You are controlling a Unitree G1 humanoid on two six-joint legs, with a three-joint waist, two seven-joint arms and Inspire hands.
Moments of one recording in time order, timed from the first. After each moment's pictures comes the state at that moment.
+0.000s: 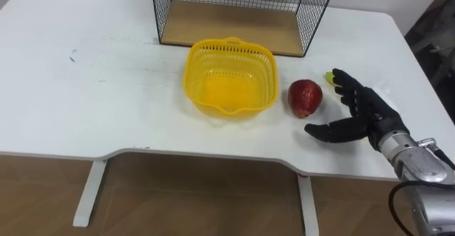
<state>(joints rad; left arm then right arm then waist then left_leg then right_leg) 0.21 0.24 0.14 1.00 0.32 0.03 -0.06 -0.14 -0.42 -0.10 0.39 0.03 -0.02 0.27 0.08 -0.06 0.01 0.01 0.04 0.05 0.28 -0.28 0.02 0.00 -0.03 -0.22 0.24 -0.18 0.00</state>
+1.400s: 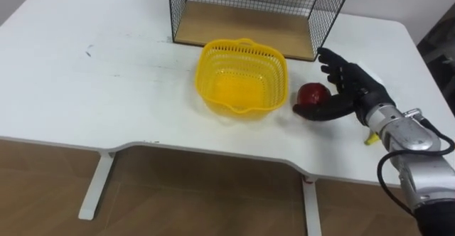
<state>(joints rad) 0.20 0.25 0.15 1.00 0.36 0.11 -0.10 -0.30 -0.43 -0.03 0.43 0.02 0.05 0.27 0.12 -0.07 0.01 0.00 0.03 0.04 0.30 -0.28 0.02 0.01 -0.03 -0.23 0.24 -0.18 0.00</state>
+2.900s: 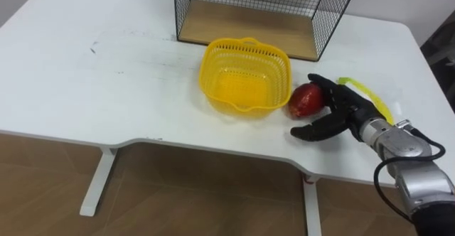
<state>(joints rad) 0.20 0.28 0.11 0.98 0.37 0.12 -0.10 -0.30 -0.44 0.03 0.52 -0.04 0.07 0.32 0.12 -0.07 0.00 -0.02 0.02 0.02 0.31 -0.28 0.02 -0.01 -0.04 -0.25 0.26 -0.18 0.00</state>
